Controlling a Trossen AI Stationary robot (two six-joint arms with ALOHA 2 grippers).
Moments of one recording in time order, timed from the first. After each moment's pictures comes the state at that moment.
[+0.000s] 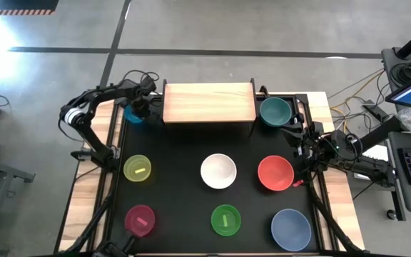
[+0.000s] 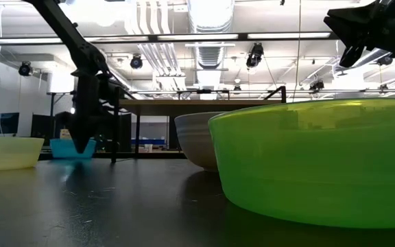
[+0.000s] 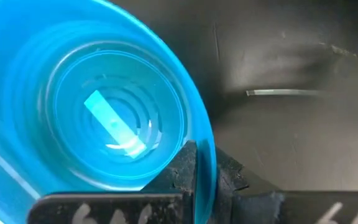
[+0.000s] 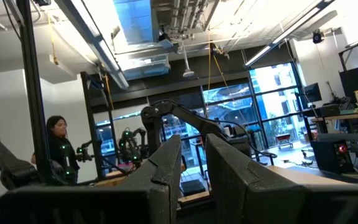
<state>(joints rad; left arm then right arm) 1.03 1.67 1.00 -0.90 -0.09 -0.03 -0.33 0.02 0.01 0.47 -0.13 0.26</state>
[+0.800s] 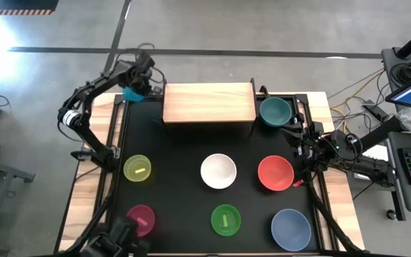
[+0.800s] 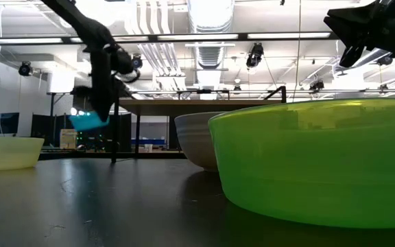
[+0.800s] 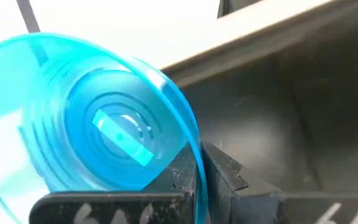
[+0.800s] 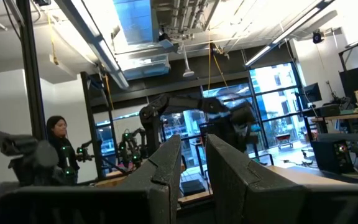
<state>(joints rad) 1.04 1.64 1.35 -0.98 -0.17 -0.14 -0.33 0.02 0.01 0.47 -0.13 0.26</state>
